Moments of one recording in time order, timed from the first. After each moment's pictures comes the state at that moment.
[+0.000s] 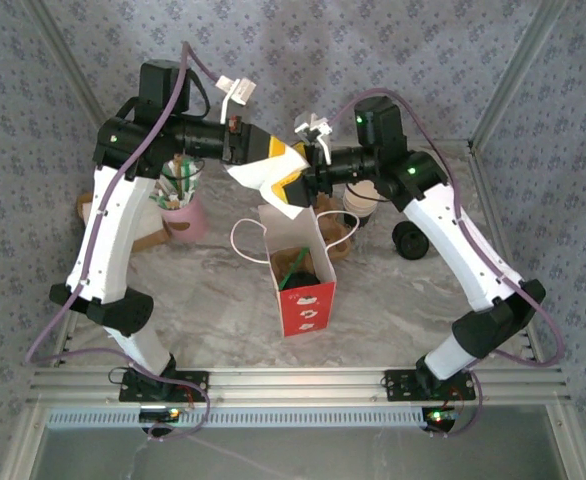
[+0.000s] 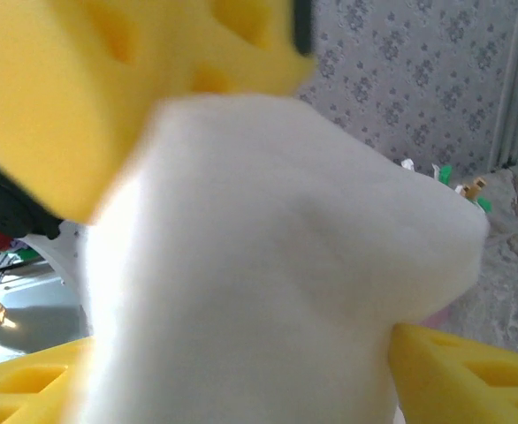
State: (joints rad) left arm -0.44 1.71 2.36 -1.15 1.03 -0.44; right arm 0.55 1.56 1.80 -0.60 -0.96 -0.10
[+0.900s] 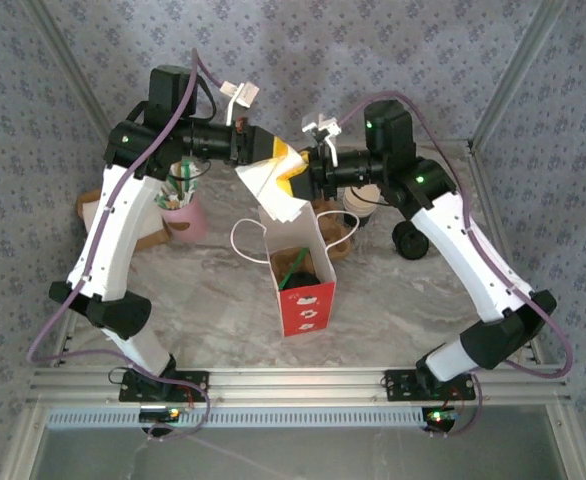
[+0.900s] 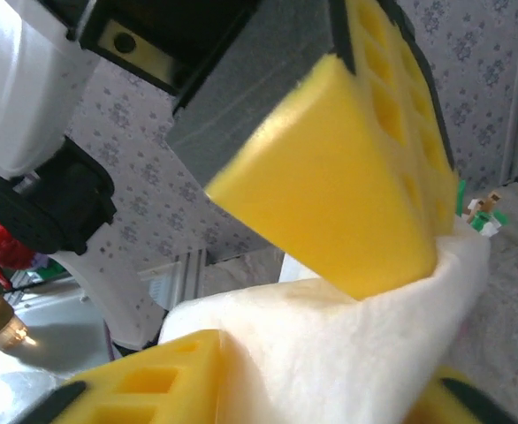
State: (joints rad) left arm -0.44 1.68 2.23 -1.05 0.98 -0.49; right arm 0.56 1.50 1.73 -0.52 -0.95 0.00
